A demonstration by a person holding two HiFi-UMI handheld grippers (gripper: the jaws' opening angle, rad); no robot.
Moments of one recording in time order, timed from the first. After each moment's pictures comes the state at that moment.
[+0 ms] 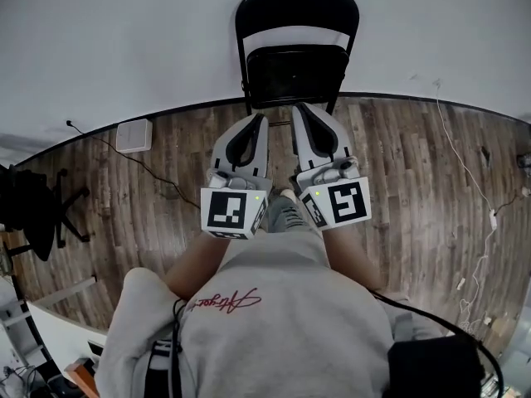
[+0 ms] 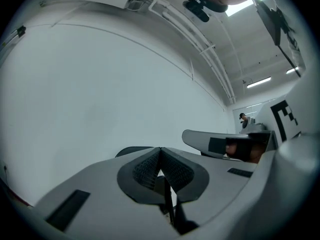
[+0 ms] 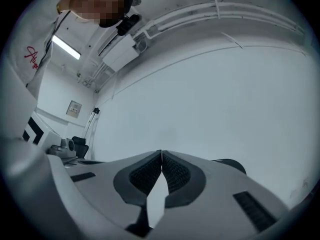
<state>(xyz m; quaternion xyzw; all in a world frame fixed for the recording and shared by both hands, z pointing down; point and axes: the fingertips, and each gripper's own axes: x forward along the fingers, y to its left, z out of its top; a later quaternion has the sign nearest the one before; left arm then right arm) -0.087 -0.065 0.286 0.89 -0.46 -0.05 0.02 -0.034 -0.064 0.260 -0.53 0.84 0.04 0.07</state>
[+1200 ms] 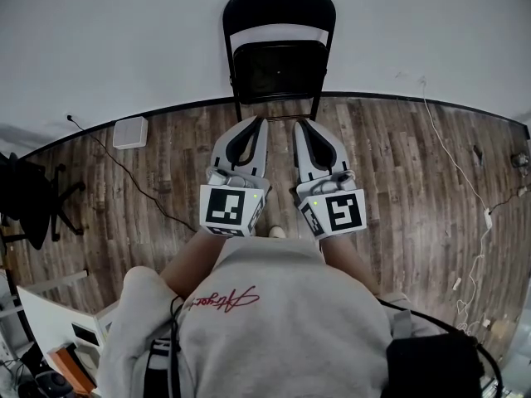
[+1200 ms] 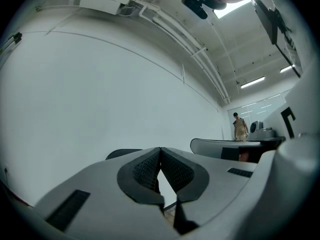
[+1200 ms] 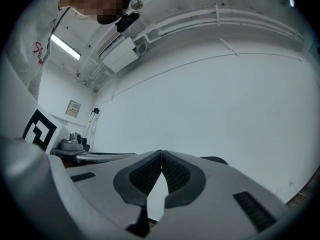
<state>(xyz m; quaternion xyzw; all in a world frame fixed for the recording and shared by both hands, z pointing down) -0.044 0.022 0.265 0.89 -0.45 -0.05 0.00 0.013 0.039 0.258 -0.55 0.83 0.04 0.06</state>
